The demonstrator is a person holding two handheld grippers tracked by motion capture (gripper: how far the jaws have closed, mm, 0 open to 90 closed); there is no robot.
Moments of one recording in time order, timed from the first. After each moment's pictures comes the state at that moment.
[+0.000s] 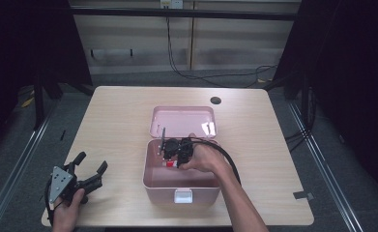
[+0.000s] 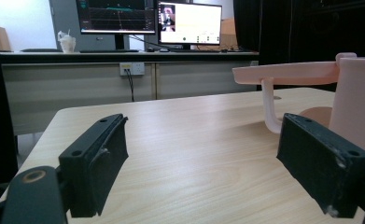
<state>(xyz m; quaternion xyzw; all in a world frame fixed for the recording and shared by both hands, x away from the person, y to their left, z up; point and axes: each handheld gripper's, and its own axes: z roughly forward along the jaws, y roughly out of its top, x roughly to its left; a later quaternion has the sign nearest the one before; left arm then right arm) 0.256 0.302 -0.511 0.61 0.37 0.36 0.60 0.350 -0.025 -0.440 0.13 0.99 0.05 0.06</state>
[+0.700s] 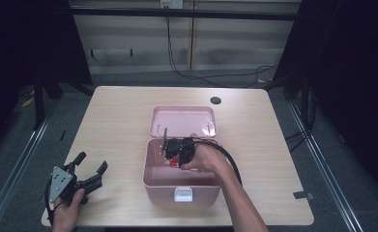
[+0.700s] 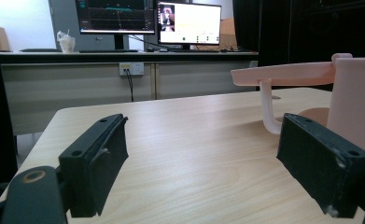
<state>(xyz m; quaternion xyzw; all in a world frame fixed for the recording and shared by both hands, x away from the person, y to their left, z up) 0.256 0.303 -0.511 0.61 0.37 0.36 0.60 0.350 -0.030 -0.440 0.13 0.99 0.04 0.06</state>
